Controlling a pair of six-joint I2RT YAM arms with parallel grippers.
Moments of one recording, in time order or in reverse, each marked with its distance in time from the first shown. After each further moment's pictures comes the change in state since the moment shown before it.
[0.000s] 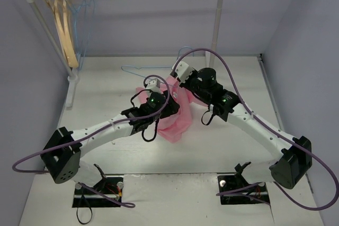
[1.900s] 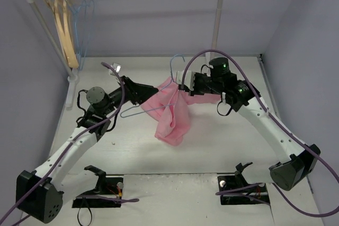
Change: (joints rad) left arm 0.432 -0.379 -0.259 0.630 0.894 0.077; right arm -0.124 0.010 0.247 -0.481 -0.612 -0.360
